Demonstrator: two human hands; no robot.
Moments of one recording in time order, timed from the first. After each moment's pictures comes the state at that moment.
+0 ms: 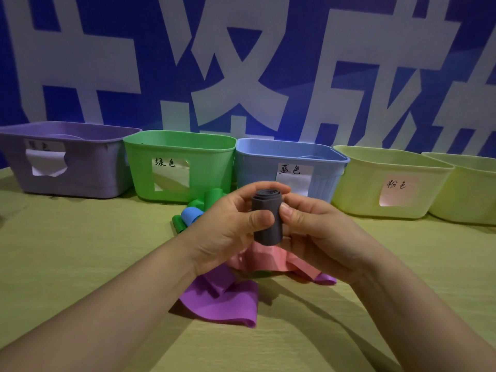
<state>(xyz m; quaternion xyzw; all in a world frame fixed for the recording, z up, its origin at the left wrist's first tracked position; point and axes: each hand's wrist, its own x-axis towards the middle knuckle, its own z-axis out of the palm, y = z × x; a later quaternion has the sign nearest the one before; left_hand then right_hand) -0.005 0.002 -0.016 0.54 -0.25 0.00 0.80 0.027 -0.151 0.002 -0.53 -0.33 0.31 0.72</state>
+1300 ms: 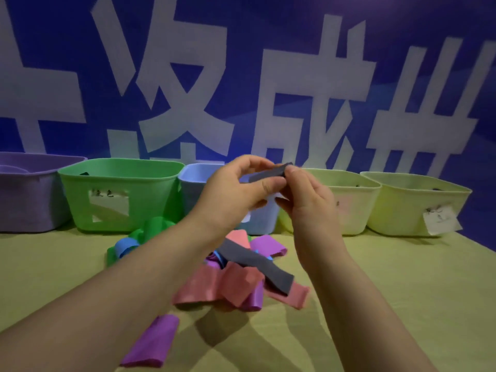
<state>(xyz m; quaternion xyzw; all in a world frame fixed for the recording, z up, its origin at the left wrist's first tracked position) 0.037 -0.100 0.057 0.71 -0.13 0.22 0.65 0.053 -0.207 0.050 -0.58 -0.23 -0.10 0.77</state>
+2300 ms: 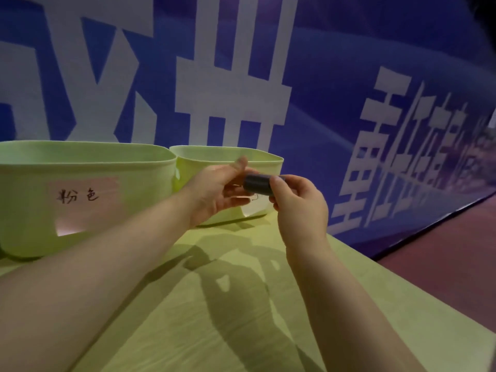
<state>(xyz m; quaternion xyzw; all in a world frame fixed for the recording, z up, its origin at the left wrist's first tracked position) 0.282 -0.416 0.004 0.64 -0.23 -0.08 0.73 0.207 -0.537 -0.007 -0.71 0.05 -0.33 0.62</state>
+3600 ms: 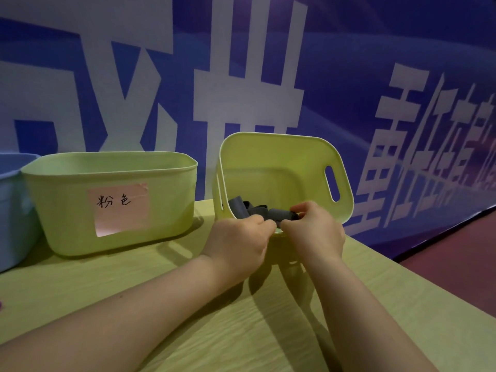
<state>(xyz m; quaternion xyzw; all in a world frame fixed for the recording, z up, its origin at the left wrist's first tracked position) 0.241 -0.413 -0.056 0.80 -0.40 0.43 0.12 0.214 -0.545 -0.028 -0.89 0.18 -0.25 0.33</state>
